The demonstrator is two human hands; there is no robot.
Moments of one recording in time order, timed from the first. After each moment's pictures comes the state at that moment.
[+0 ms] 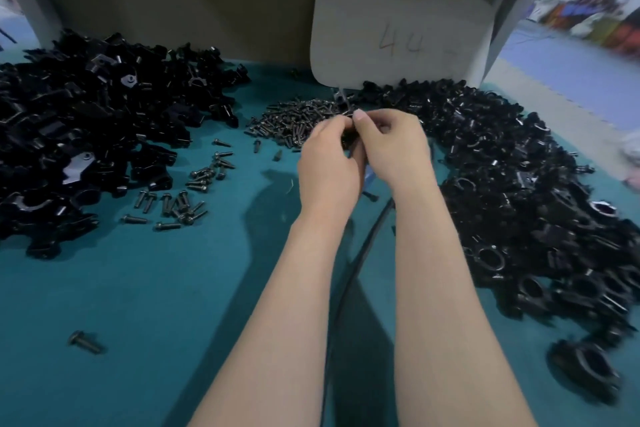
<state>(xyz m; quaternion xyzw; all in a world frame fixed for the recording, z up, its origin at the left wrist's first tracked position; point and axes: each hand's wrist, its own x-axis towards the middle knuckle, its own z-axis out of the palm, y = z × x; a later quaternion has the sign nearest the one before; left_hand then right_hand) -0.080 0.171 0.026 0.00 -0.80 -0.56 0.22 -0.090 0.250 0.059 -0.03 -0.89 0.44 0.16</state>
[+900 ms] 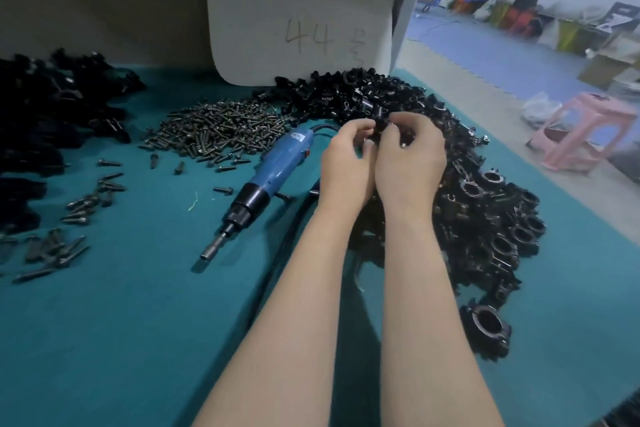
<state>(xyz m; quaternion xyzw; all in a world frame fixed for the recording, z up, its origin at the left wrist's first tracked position) -0.087 0.292 0.030 -0.11 -0.69 -0.71 0.04 -0.061 0.345 0.054 -0.19 -0.79 0.45 0.36</state>
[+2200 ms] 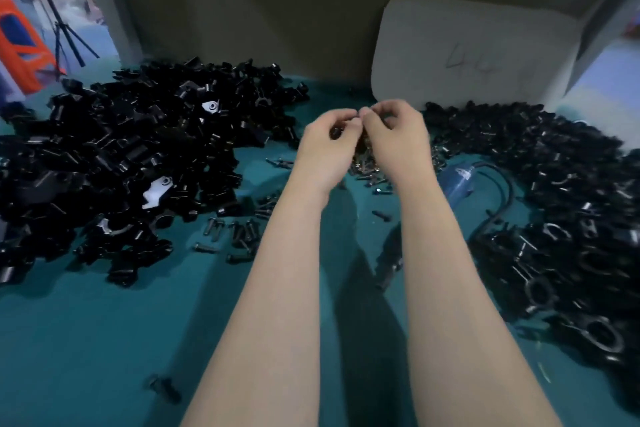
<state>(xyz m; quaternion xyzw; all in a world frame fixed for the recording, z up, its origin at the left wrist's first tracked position) -0.133 0.072 0.042 0.04 -0.72 -0.68 0.11 -0.164 0.166 0.049 0.06 -0.84 0.52 0.17</state>
